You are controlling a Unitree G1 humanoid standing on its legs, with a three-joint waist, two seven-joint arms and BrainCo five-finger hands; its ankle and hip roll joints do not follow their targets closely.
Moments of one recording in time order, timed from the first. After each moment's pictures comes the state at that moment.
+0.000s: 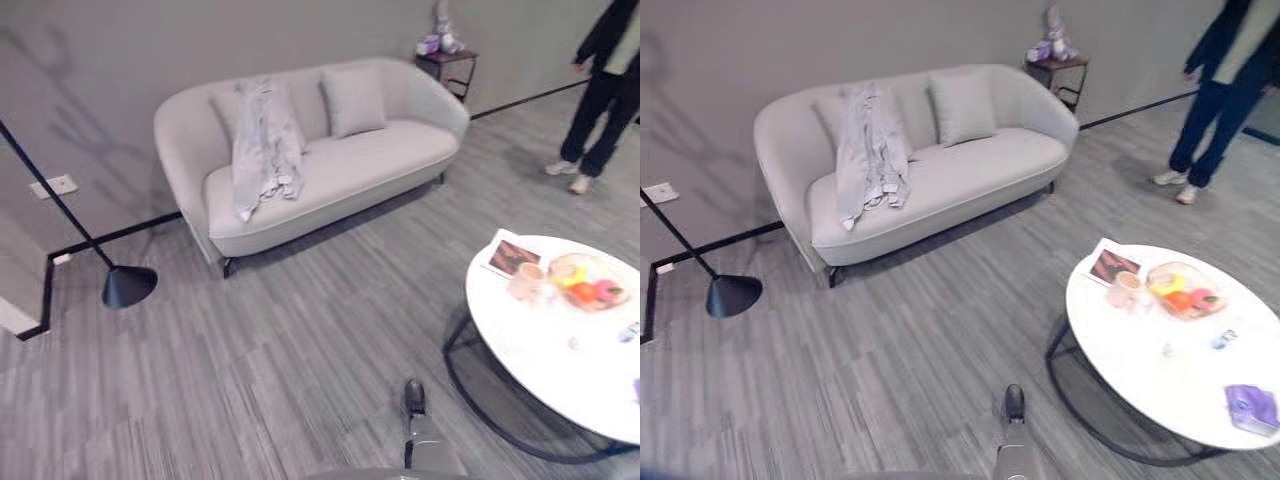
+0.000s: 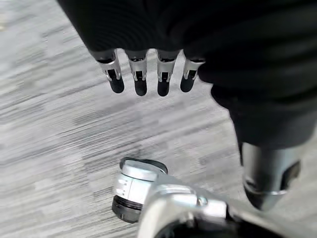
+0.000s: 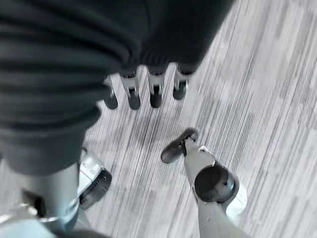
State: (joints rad) left arm 0.09 0.15 0.01 1.64 -0.25 -0.07 -0.05; right arm 0.13 -0.17 -0.17 1.54 0.40 -0.01 0.30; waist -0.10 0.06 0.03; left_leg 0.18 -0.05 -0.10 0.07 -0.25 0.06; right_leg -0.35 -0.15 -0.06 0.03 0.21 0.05
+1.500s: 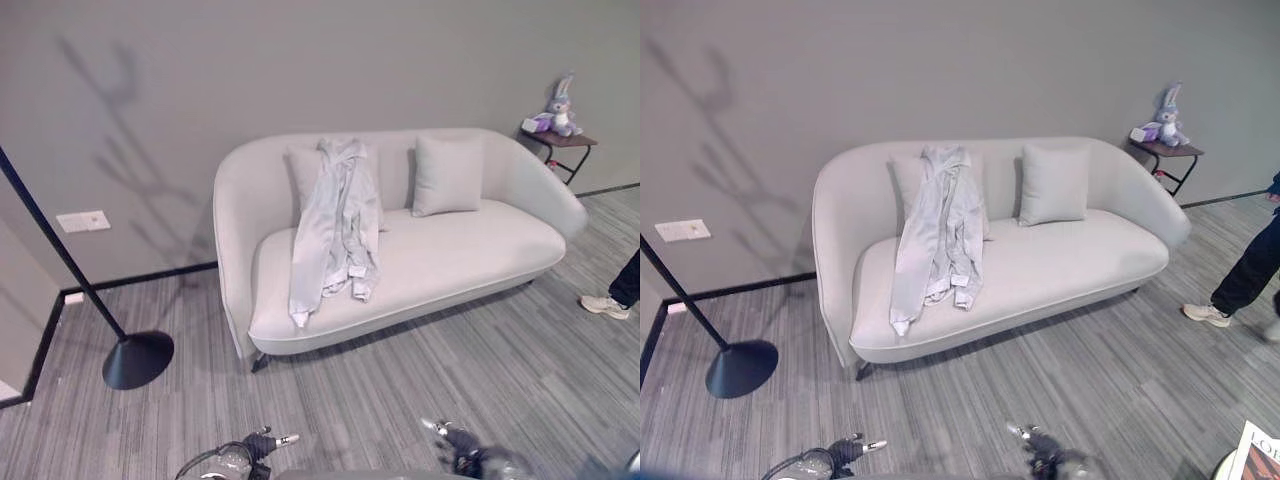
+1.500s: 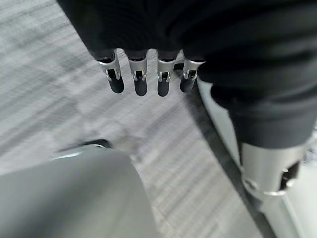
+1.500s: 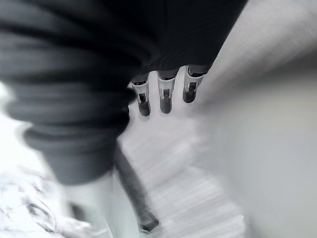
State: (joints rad) left arm -0.17 0.16 -0.31 1.50 -0.13 -0.11 -0.05; right arm -0.13 -0.13 -0.01 1.41 0.29 -0.06 0.23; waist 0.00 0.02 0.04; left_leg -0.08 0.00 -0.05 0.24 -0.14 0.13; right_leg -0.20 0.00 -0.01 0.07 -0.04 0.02
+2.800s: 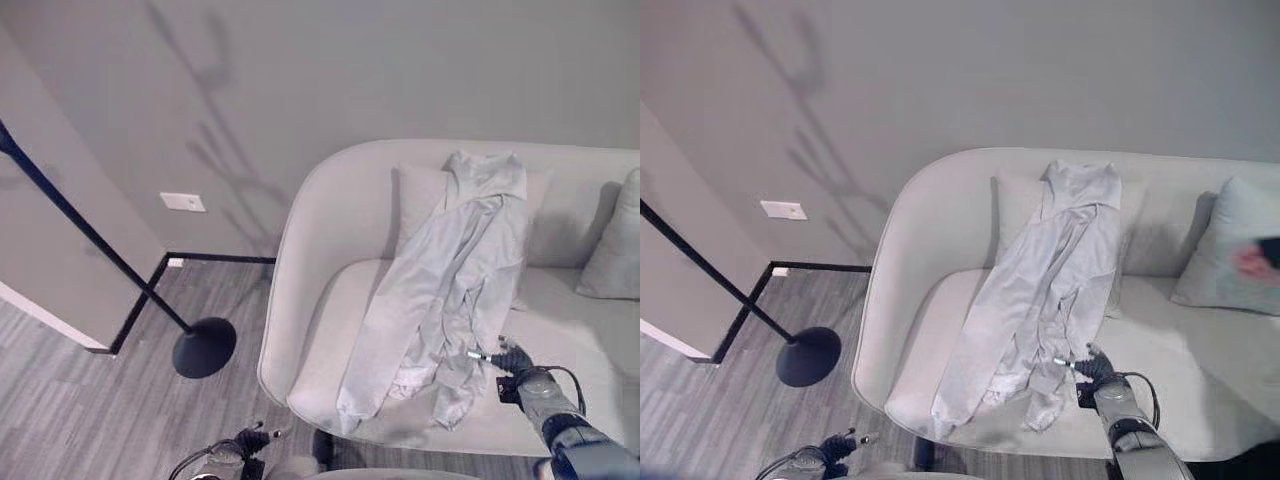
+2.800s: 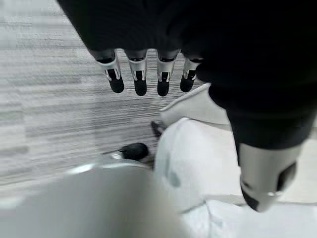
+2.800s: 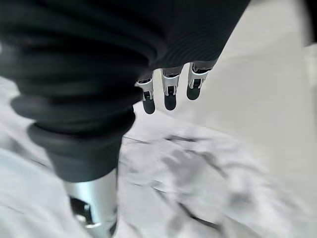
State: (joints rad) left arm -0.08 0.21 -0.27 1.34 -0.07 -0.06 -0.06; right arm -0.41 -0.39 0.20 1.47 0.06 -0.05 -0.03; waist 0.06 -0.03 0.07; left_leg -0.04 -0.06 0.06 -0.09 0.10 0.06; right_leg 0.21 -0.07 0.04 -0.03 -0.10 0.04
